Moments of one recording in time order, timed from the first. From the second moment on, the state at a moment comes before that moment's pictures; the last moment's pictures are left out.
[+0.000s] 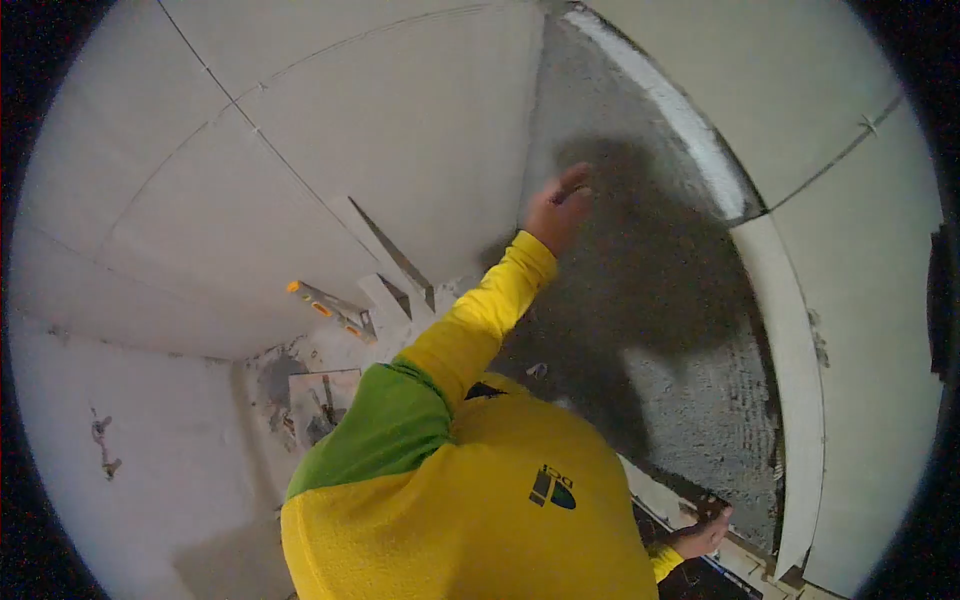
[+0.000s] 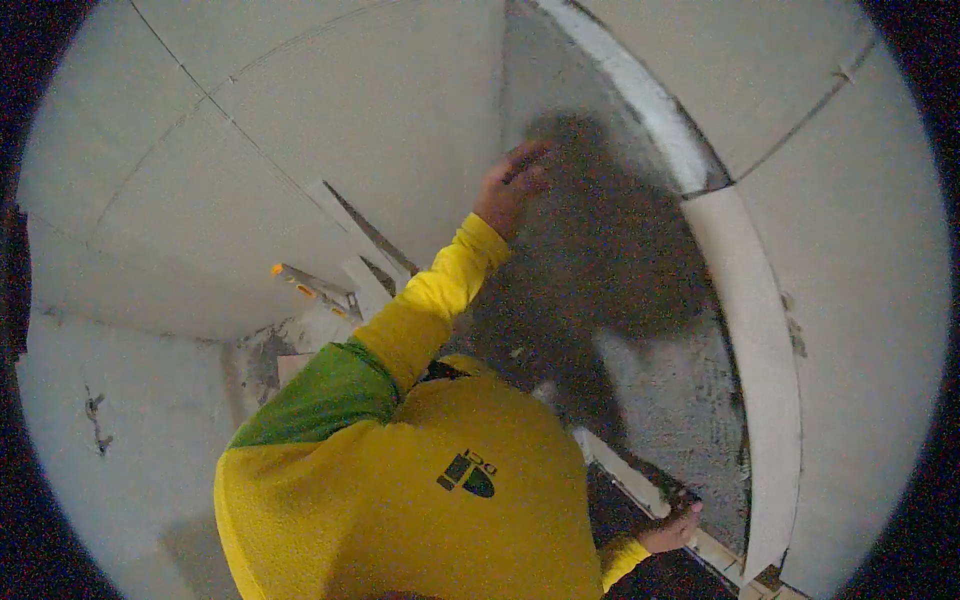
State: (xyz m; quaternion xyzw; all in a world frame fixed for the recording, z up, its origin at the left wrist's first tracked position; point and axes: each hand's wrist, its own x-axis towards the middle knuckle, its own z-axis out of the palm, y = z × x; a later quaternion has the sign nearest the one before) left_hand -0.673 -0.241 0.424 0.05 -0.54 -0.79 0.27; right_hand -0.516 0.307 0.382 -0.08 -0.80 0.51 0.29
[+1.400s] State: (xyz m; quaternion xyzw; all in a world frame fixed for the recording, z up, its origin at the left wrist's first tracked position) left_hand -0.363 -0.658 -0.175 0.38 -0.91 -0.02 -0.18; right_hand -0.260 0.163 0.179 -0.50 -0.60 0.51 -0.36
